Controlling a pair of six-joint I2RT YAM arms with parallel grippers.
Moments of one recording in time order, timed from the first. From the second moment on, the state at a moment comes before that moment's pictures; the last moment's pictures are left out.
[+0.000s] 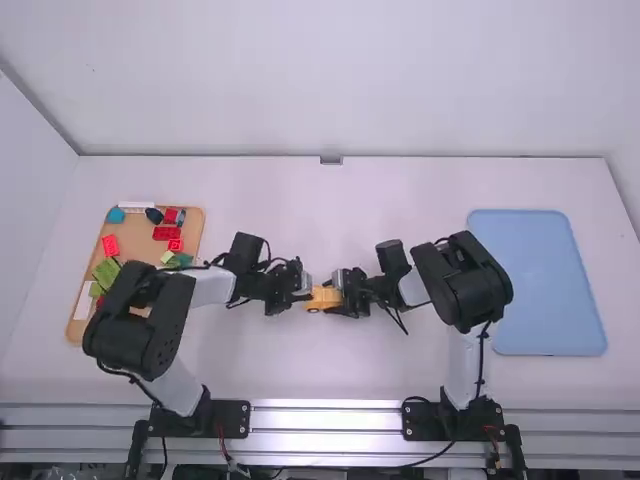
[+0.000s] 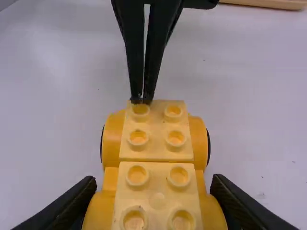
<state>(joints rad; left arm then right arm) -0.24 1.72 0.64 -0.04 0.86 1.03 0.37 2.10 0.66 0.50 -1.06 -0.96</state>
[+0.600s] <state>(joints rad) -0.28 1.72 0.65 0.04 0.83 0.96 0.35 2.10 0.66 0.50 -1.04 -0.96</state>
